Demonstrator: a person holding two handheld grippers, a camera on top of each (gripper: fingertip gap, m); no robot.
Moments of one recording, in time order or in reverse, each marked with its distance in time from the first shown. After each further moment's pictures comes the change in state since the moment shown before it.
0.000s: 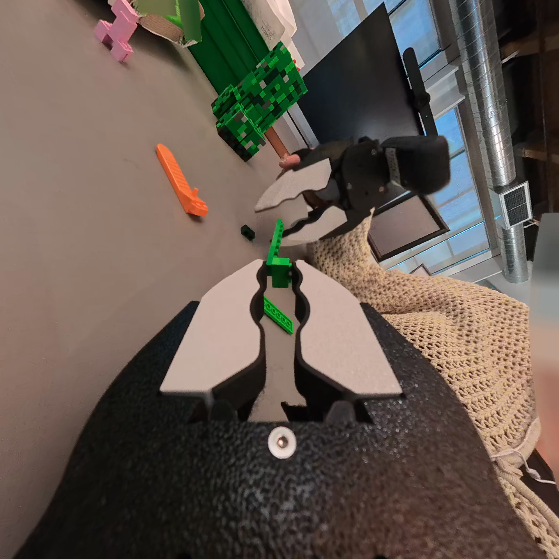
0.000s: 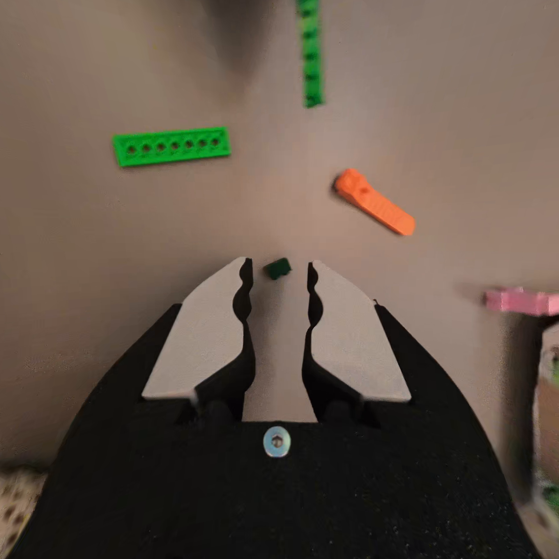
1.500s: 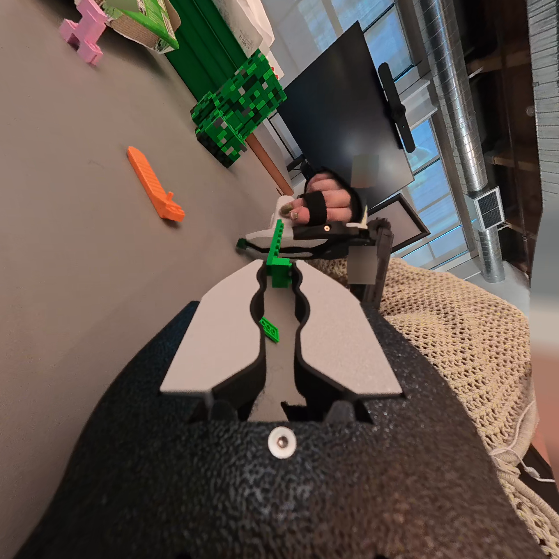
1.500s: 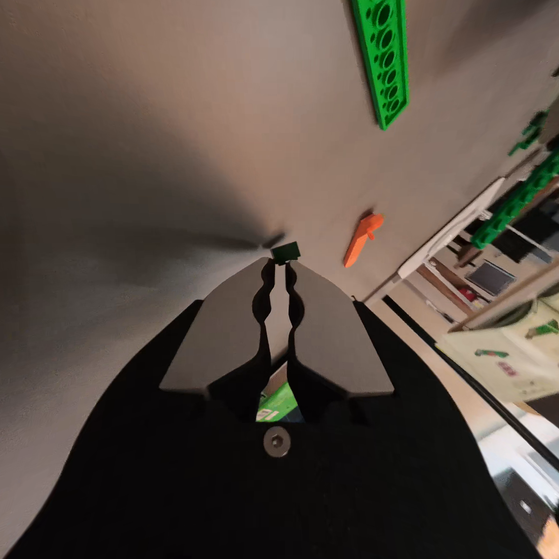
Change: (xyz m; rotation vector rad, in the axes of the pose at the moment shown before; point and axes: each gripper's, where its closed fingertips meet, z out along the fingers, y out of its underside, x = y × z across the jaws) left arm 0.013 0.002 0.008 0.032 0.060 0.000; right arm -0.010 0.021 0.001 -0.383 0.323 -1.011
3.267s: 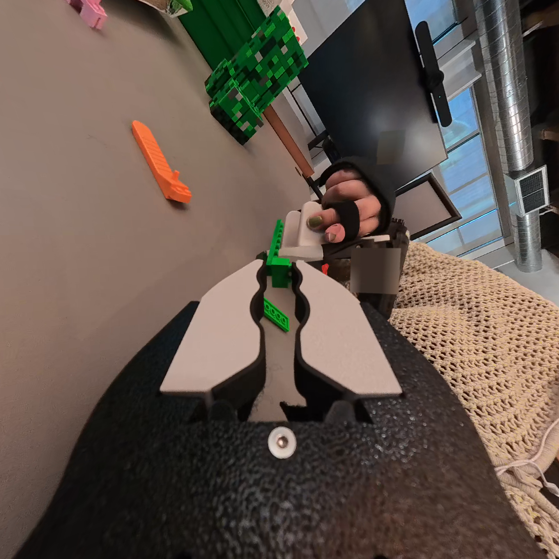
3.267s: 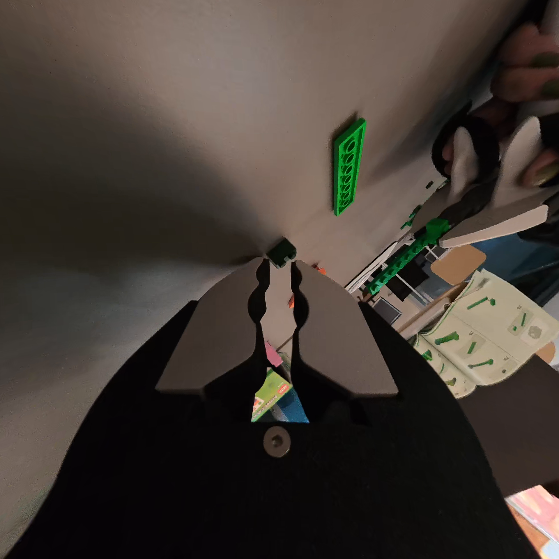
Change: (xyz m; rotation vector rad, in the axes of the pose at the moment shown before) left arm -0.006 0.013 0.007 -0.074 -0.078 0.015; right arm 0.015 -0.039 -0.005 0.115 0.231 -0.223
